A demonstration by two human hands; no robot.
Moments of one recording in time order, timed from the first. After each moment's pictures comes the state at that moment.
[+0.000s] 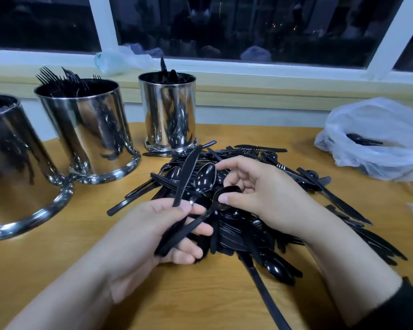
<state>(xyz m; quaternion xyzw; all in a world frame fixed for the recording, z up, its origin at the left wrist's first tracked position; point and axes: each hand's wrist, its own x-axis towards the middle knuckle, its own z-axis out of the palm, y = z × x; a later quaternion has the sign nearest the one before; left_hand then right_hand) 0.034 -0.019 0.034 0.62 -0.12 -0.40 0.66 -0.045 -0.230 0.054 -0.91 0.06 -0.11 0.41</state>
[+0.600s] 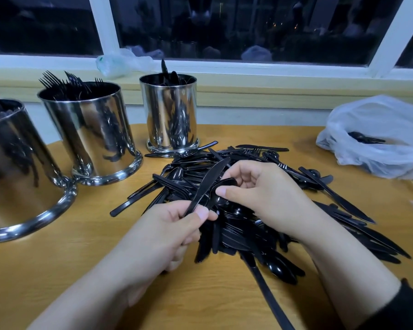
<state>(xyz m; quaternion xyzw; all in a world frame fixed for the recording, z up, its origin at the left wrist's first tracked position) 0.027 -0.021 0.033 0.67 -0.23 -0.35 0.61 -0.042 -0.222 0.051 -0.87 0.10 -0.14 0.46</state>
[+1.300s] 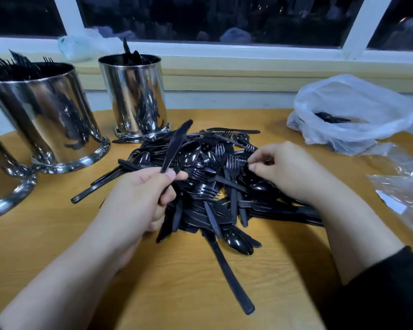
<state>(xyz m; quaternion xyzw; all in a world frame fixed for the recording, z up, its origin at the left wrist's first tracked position) 0.021 -0.061 0.026 0.69 -0.17 -0.23 0.66 -0.085 -0.310 0.045 -0.93 0.24 -0.13 0.24</state>
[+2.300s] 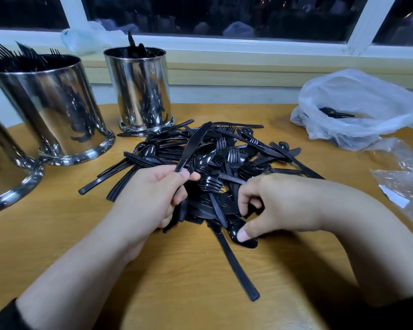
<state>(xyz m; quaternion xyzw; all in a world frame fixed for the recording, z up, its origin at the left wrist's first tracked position) 0.016 -0.059 0.023 0.71 -0.21 -0.26 0.62 -0.111 -0.249 0.073 -0.96 0.13 0.18 0.16</state>
